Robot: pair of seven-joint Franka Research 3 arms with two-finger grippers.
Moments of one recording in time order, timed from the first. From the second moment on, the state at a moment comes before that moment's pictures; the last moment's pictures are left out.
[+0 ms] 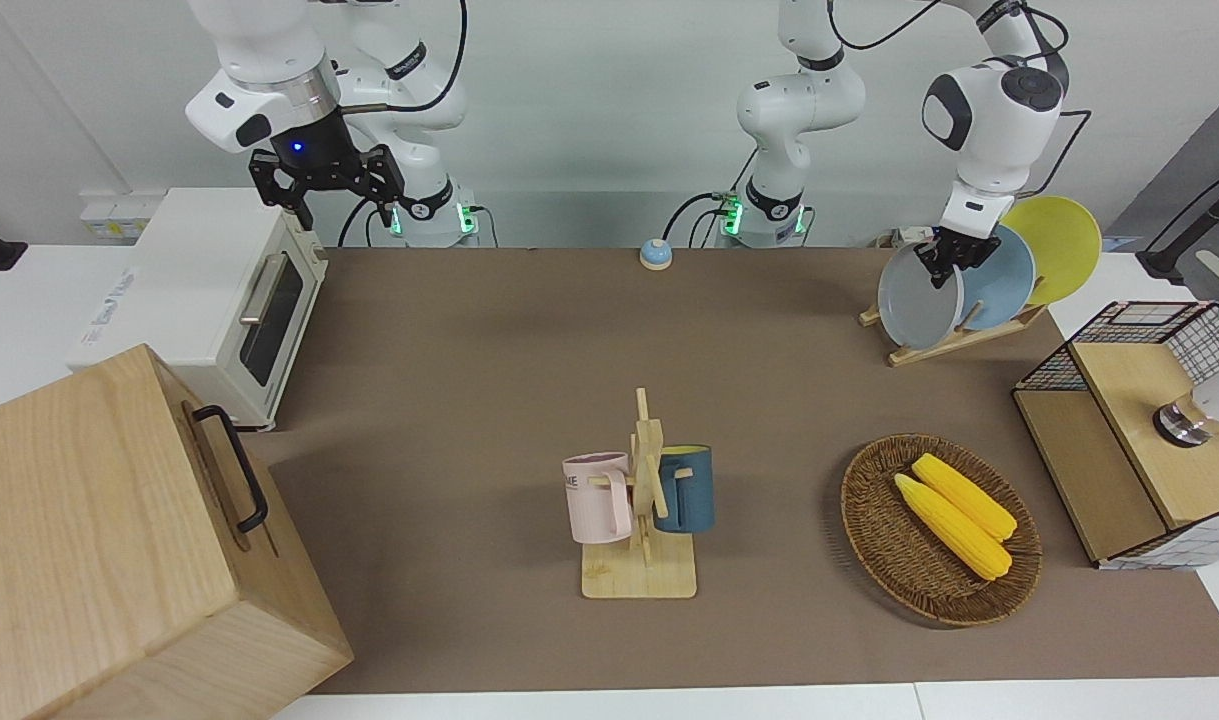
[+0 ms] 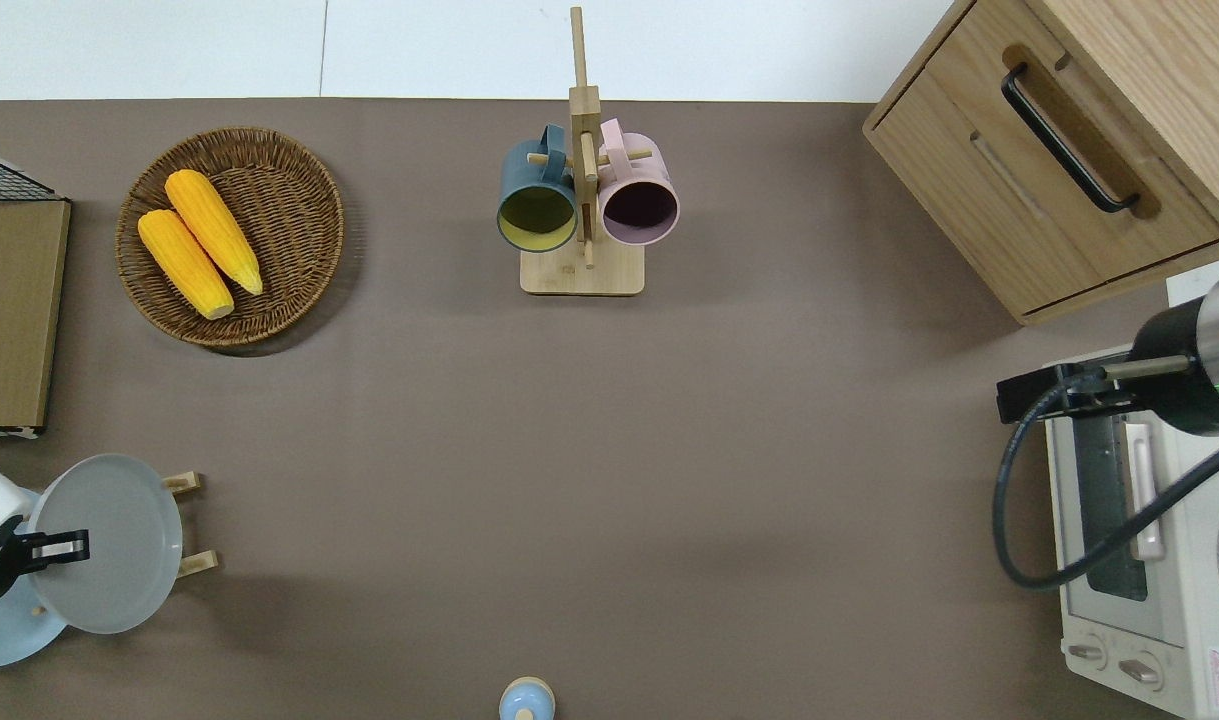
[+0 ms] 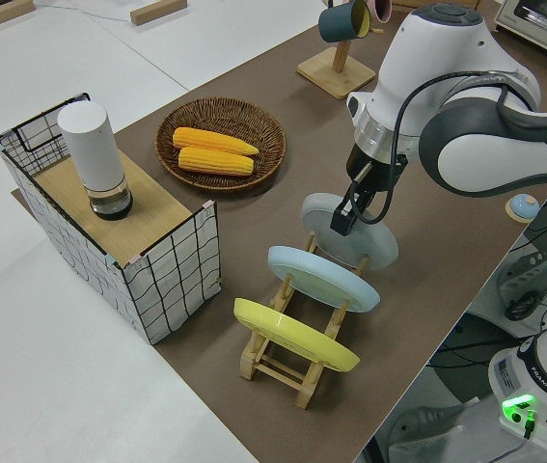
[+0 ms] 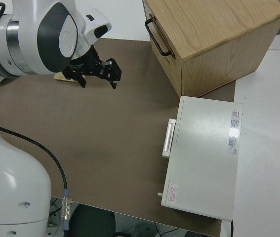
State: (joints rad) left arm 0.17 -0.37 0.09 -2.44 0.19 2.11 0.06; right arm -0.08 -0.02 0.19 -1.50 0.00 1.41 0.06
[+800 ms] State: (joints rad) left arm 0.17 -0.39 0.03 -2.24 0.19 1.87 0.06; right arm -0.08 -0.02 0.19 -1.50 0.00 1.41 0.06
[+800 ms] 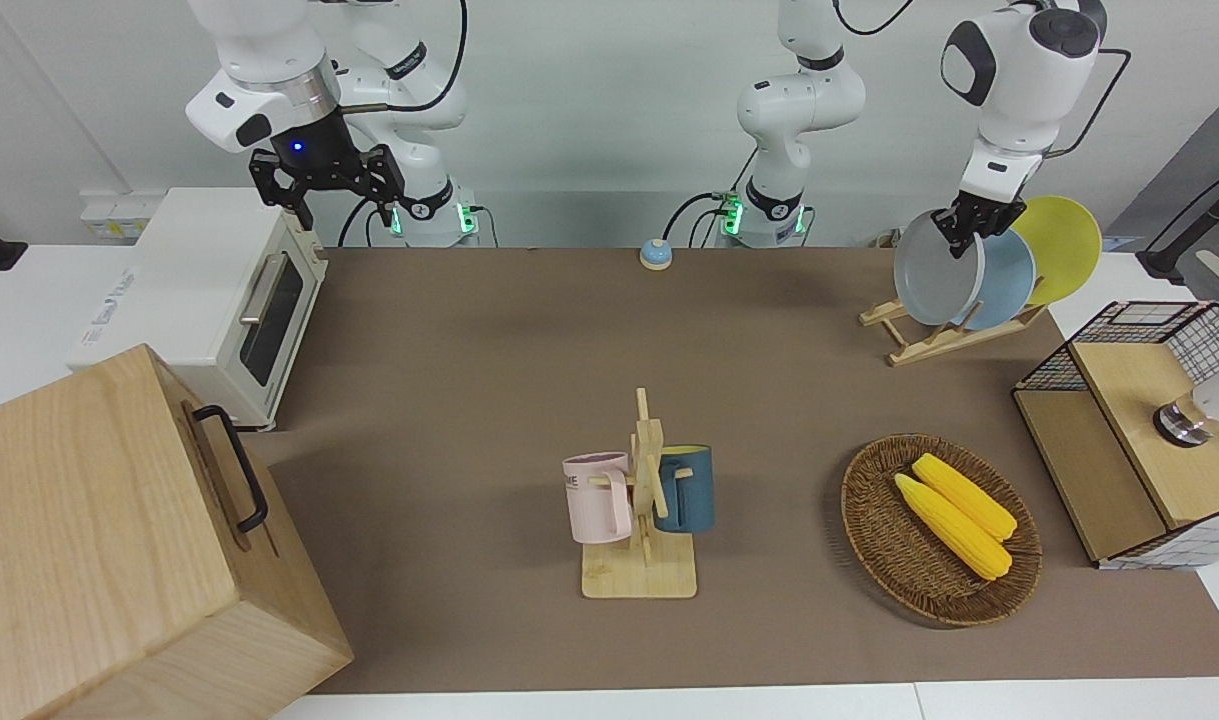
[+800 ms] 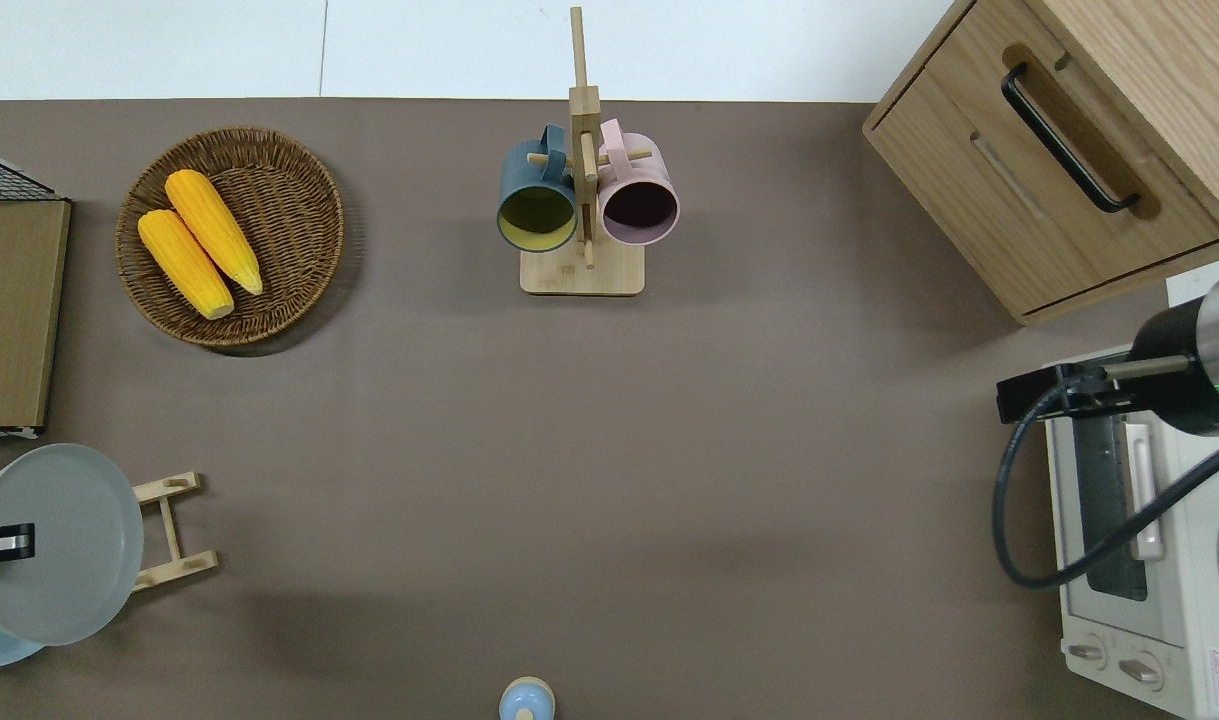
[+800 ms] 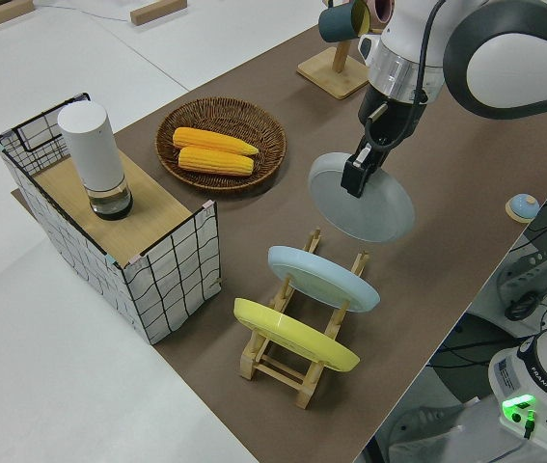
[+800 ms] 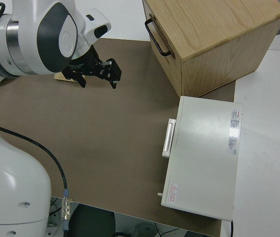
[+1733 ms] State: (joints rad) left arm 0.17 -0.39 -0.01 -2.19 -0.14 1.79 0.02; right arm -0.08 -0.02 0.19 -1.50 0.00 1.41 0.06
